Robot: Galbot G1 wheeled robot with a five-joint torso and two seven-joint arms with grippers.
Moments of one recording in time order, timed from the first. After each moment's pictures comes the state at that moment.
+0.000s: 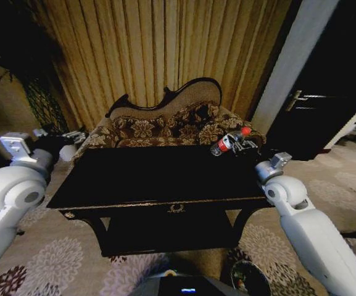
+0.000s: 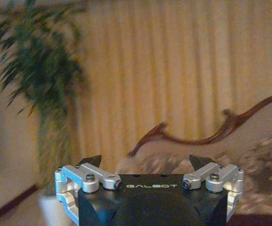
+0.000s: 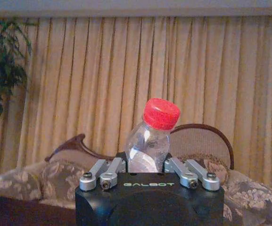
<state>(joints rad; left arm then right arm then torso) 1.22 -0.59 -0.85 -2.15 -1.07 0.52 -0.55 -1.03 0.85 0.56 1.98 0.71 -0.29 0.00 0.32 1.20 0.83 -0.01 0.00</state>
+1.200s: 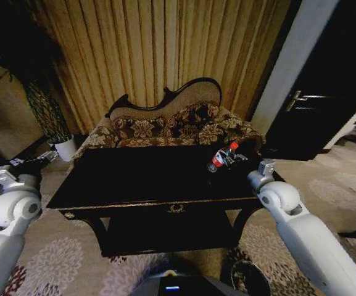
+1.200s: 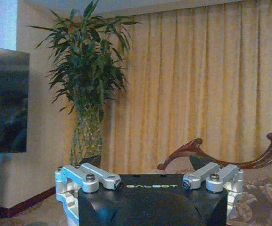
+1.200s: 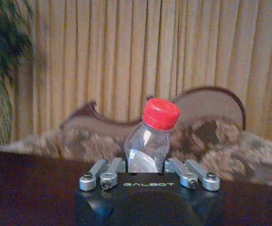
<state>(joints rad) 1.33 -0.75 -0.91 -1.99 -0.88 0.23 -0.42 -1.11 0.91 0.52 2.02 0.67 -0.39 0.00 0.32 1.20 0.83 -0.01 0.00</state>
